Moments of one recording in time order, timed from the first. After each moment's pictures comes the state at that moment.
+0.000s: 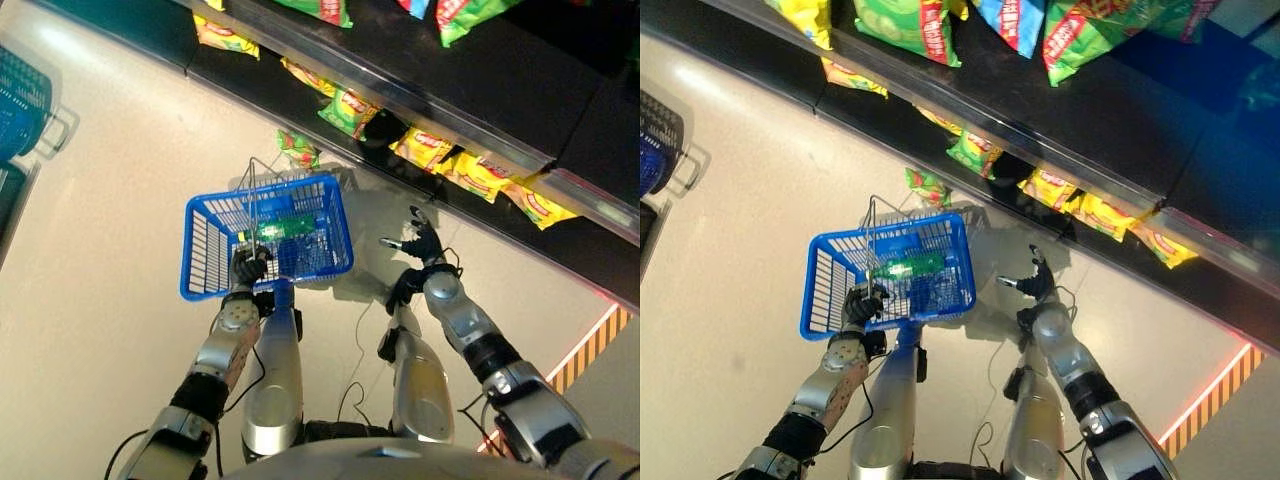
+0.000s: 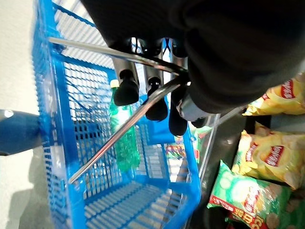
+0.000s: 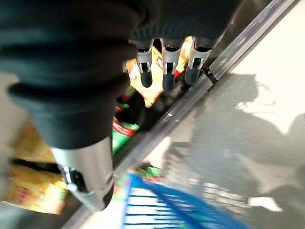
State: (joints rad) left arm -0.15 0.27 -0.24 0.37 -0.31 0.03 0.43; right arm -0.28 -0.29 0.28 0.31 0.09 0.00 -0.33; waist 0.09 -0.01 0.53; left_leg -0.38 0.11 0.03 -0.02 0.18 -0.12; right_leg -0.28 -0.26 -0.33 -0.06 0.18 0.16
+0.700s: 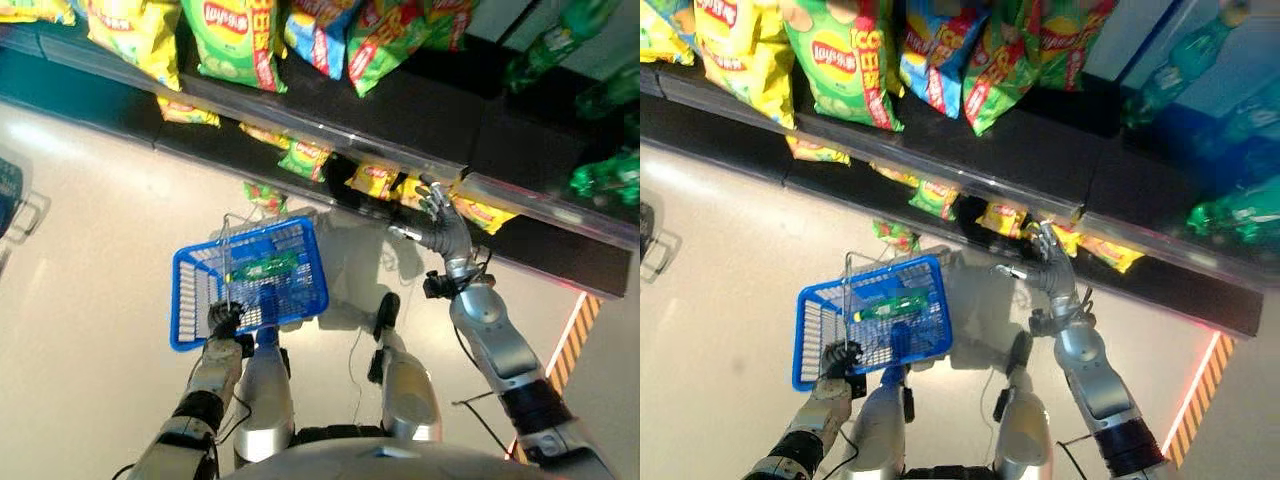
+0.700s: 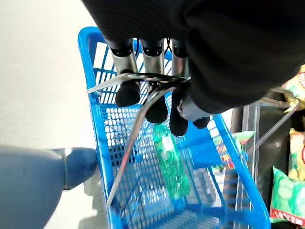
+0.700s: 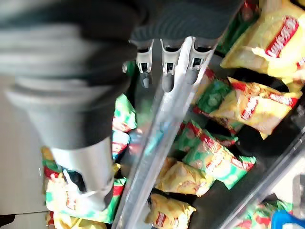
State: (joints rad) left arm -0.18 0.20 -0.09 0.91 -0.21 0.04 0.42; right arm -0.07 -0.35 0.23 -0.06 0.16 -0.06 -0.22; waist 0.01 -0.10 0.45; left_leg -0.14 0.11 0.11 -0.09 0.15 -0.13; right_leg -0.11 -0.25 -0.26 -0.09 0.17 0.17
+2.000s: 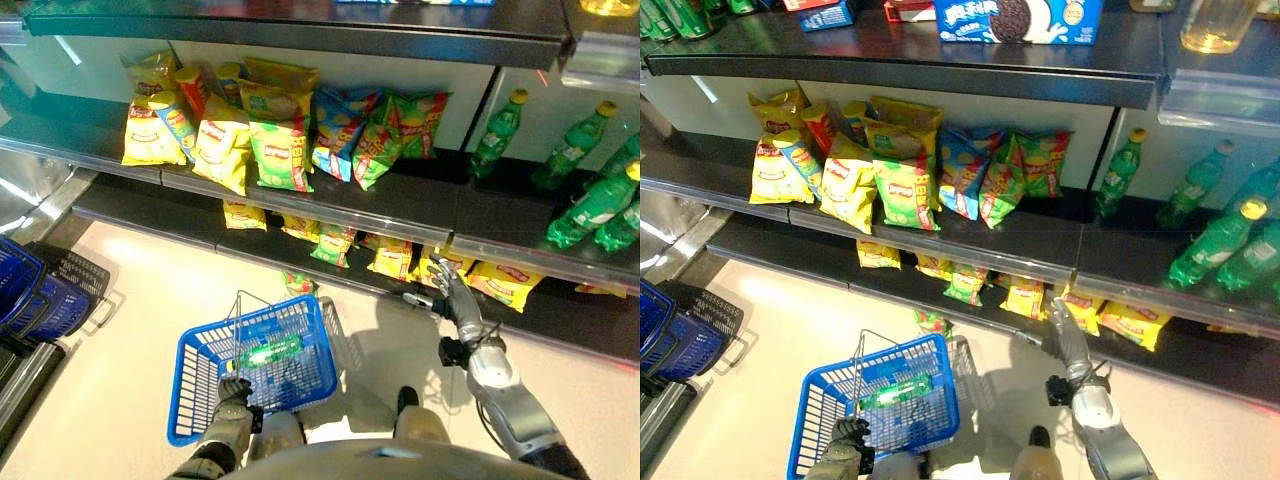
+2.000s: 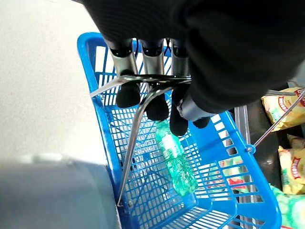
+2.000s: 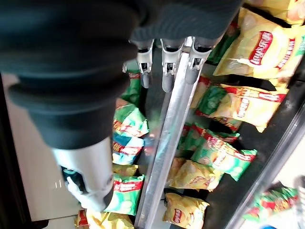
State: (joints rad) left arm -0.03 0.08 -0.08 1.06 -0.01 0.08 0.40; right arm 0.16 -0.39 0.18 -0.03 0.17 -0.03 -0.21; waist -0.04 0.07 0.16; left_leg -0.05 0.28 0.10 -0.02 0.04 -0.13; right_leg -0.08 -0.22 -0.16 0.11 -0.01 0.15
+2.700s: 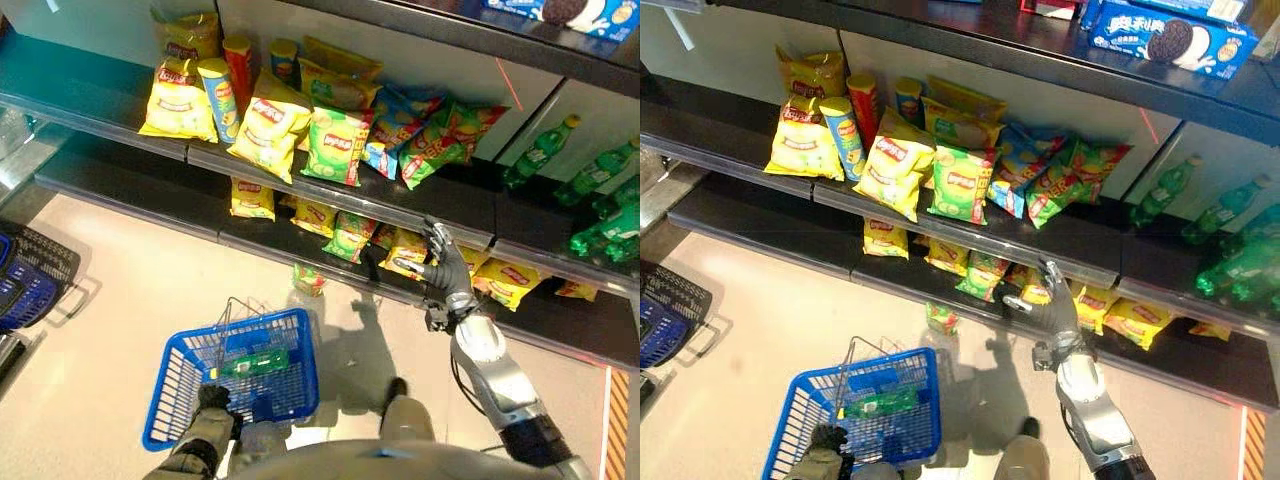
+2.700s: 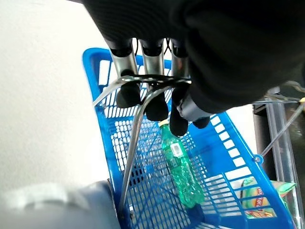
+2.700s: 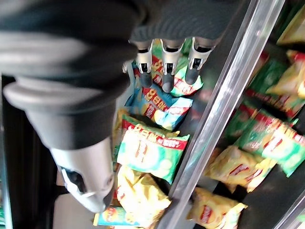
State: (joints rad) left arm -0.05 0.22 -0.05 1.11 0.06 0.10 0.39; right arm 0.03 -0.33 0.17 -0.06 0.15 -0.02 -0.26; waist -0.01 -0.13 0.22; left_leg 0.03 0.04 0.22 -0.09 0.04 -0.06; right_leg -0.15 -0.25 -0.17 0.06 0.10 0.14
